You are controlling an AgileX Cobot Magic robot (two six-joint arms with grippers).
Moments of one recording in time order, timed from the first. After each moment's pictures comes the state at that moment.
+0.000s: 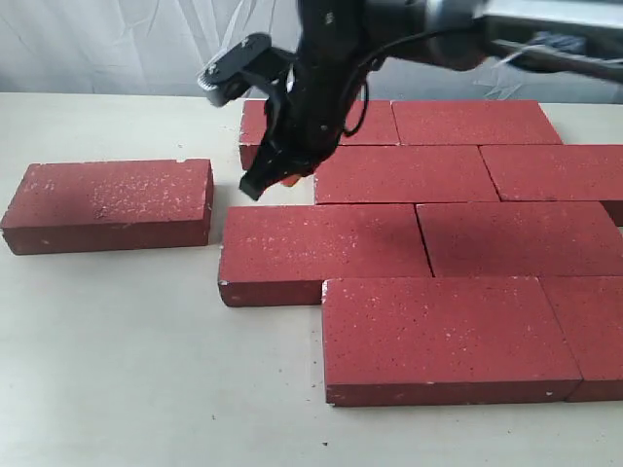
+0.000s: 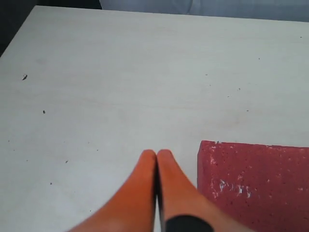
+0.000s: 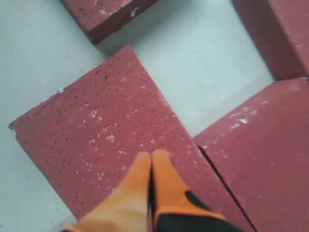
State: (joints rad) left arm 0.22 1.56 -0.93 -0.06 0.15 0.11; right arm 0.67 1.99 -1.65 0.06 0.89 -0.36
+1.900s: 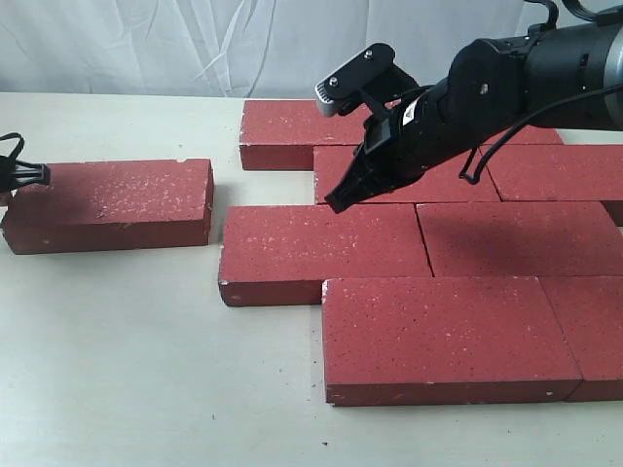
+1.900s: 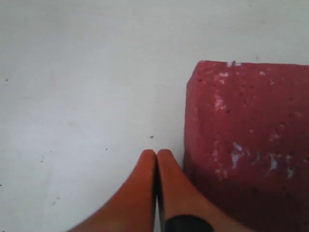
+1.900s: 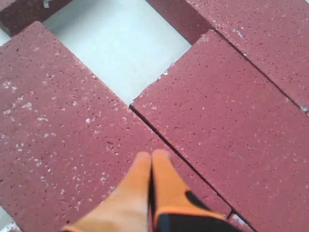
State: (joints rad) left arm 0.18 1.94 -1.08 -0.08 0.29 0.11; right arm 0.51 1.77 -1.15 0.17 0.40 -0.45
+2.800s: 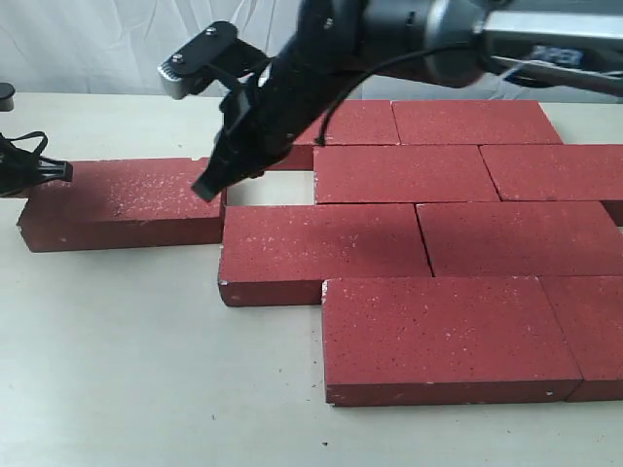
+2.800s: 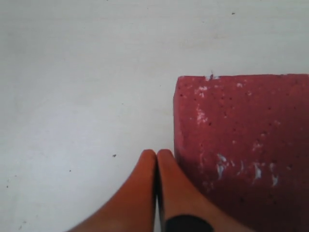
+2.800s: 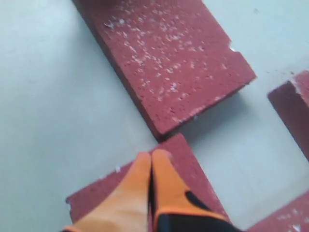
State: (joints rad) left arm 0.12 1.94 -1.08 -0.08 0.25 0.12; right arm 0.70 2.05 -1.68 0.36 0.73 -0.64
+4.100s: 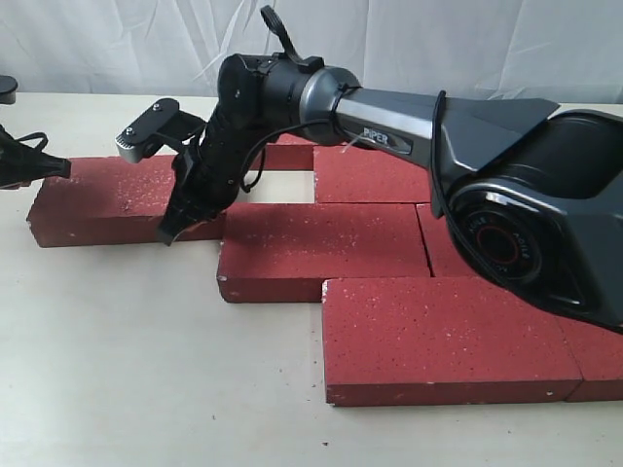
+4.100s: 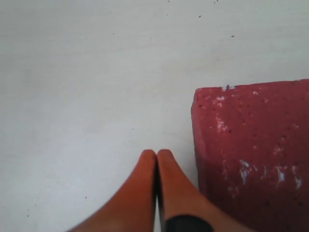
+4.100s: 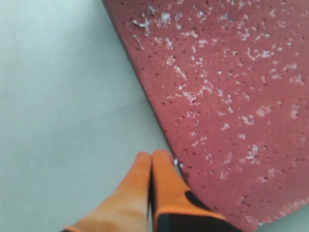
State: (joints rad) left arm 0.12 1.94 -1.08 0.00 0.18 0.12; right arm 0.74 2.44 -2.07 0.37 0.87 -0.65
